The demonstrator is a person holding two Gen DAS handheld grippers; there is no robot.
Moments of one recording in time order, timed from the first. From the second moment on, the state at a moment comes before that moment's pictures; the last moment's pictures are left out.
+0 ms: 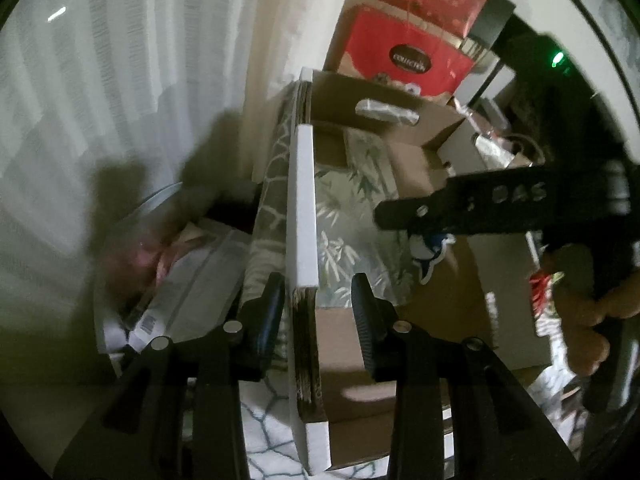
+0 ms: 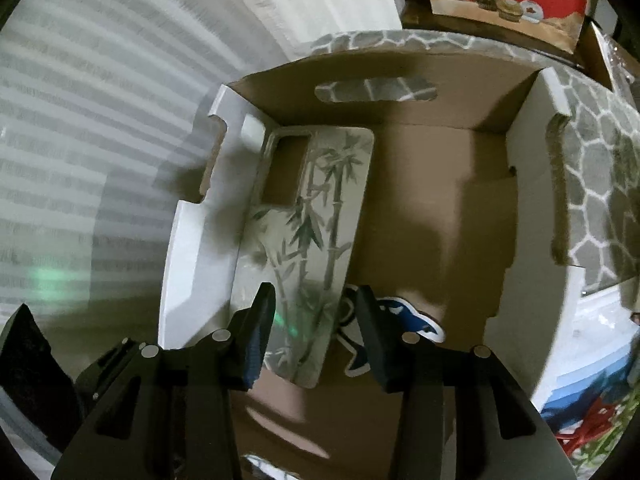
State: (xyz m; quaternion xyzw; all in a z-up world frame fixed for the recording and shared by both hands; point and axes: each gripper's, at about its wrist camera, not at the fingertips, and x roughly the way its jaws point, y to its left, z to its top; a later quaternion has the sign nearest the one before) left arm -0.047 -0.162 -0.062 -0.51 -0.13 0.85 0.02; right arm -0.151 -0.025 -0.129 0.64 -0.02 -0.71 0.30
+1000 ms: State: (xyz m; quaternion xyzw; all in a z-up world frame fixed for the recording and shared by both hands) left arm -0.044 -0.151 -0.069 -0.52 -0.09 0.85 0.01; right arm -0.115 -0.016 -0.119 0.61 0.09 -0.70 0.35
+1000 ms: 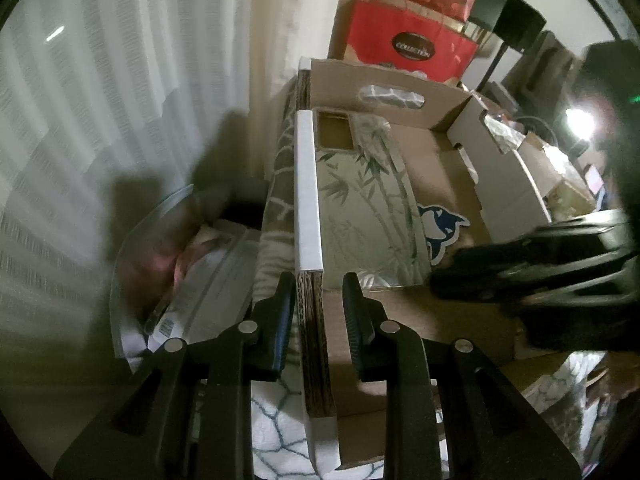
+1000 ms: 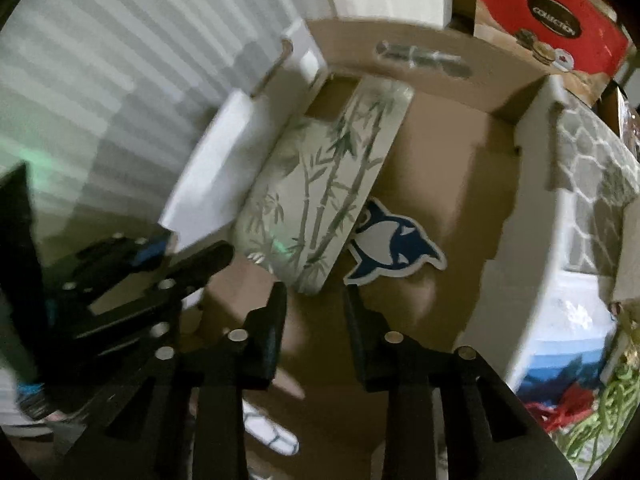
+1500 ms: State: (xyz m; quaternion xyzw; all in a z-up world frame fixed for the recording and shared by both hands) left arm -0.042 -0.143 -0.073 -0.51 -0.05 0.86 -0.01; right arm -0.133 0.143 -0.023 0.55 0.04 -0.80 0.25
